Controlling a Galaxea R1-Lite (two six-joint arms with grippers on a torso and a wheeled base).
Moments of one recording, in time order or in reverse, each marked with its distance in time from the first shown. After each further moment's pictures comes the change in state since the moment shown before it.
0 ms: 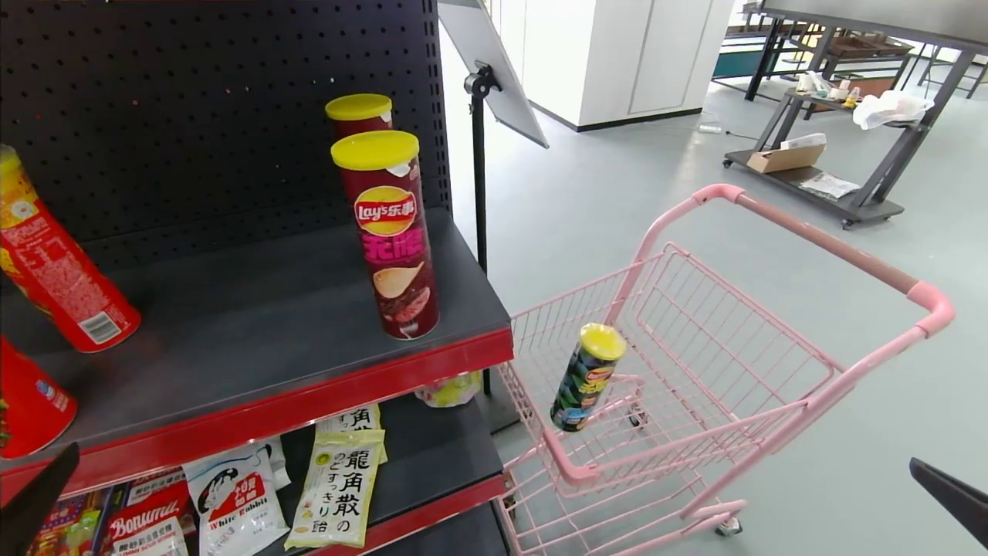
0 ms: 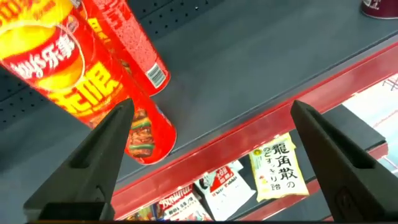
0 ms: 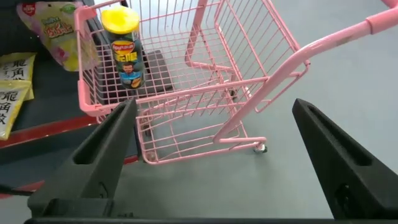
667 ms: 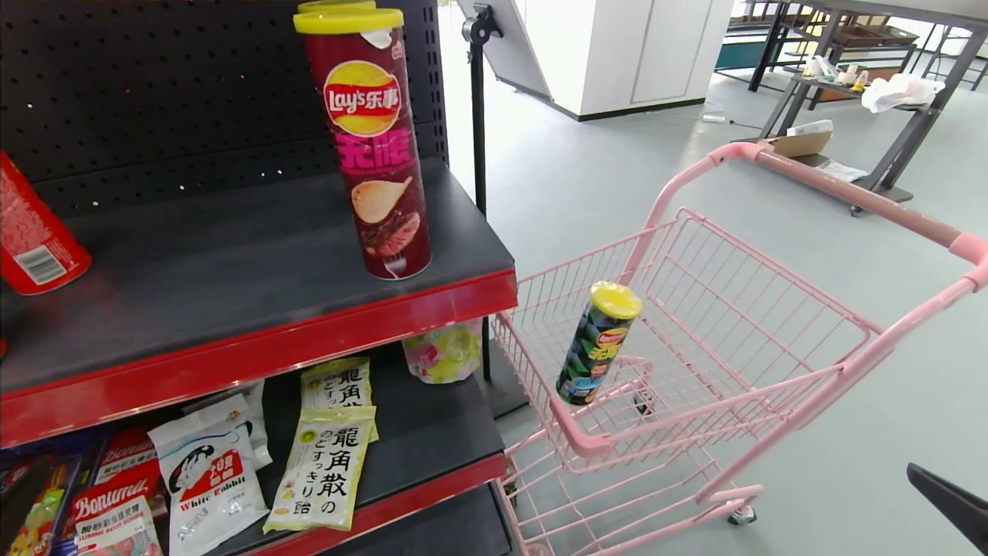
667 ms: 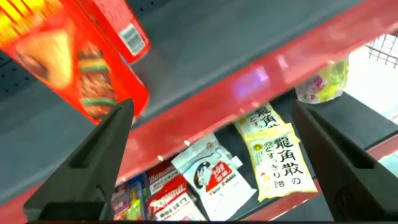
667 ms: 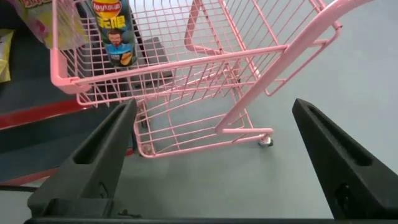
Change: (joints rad) left arm -0.003 -0.103 0.013 0.006 -0.022 0.043; right arm 0.000 0.000 0.012 -0.002 0.001 -0.001
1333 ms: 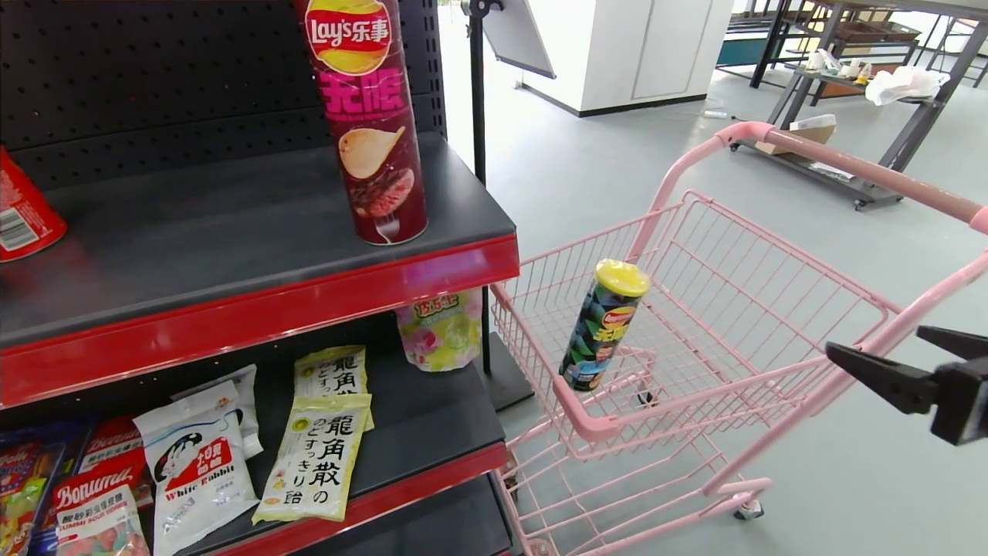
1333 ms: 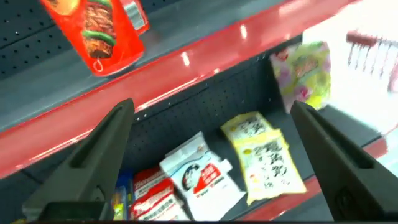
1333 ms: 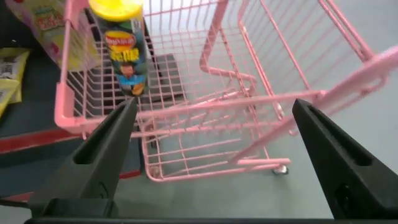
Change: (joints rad) left arm -0.013 -0.349 0.008 0.186 -0.046 -0.033; right arm 0.016 0.374 -0.198 -0.231 0.106 -0.005
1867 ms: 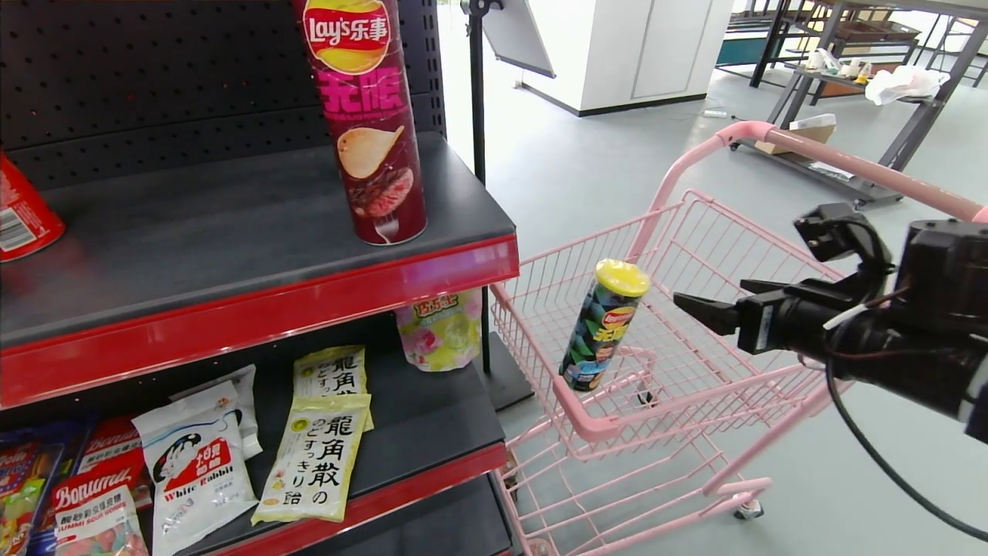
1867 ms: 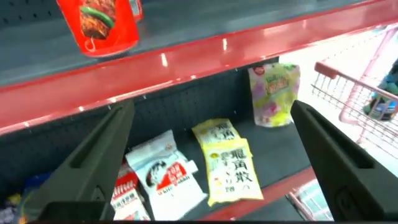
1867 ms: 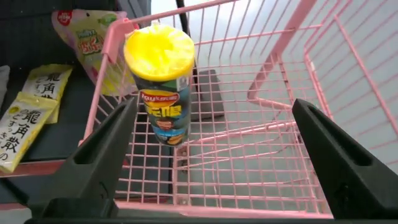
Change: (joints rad) left arm -0.004 0.014 -0.092 0.114 -0.007 -0.227; right arm 0.090 0.524 -0.116 -0.430 0.087 0.036
